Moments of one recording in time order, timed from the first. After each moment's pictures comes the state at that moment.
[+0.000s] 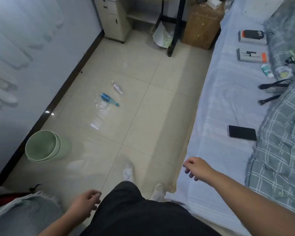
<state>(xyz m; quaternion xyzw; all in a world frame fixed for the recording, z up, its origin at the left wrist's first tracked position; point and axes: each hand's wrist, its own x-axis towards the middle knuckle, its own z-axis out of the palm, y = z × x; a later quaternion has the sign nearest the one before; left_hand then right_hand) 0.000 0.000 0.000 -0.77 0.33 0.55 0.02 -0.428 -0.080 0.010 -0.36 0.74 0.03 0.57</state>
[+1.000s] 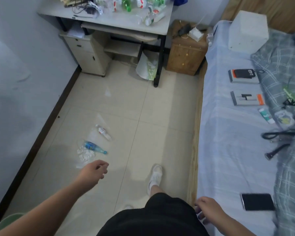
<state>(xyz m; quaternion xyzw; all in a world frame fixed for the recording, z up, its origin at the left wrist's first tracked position) -0.068 -0.547 -0.004 -0.70 0.48 0.52 -0.01 -0.475 -0.350 -0.023 -0.15 0.81 -0.01 0.57</state>
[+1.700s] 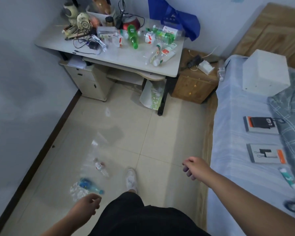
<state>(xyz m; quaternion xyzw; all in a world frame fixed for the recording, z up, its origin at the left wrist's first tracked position) -0.061 -0.771 -0.075 -0.74 0.41 0.53 0.08 -0.525 -0.818 0.010 -0.27 0.80 -0.10 0.53</state>
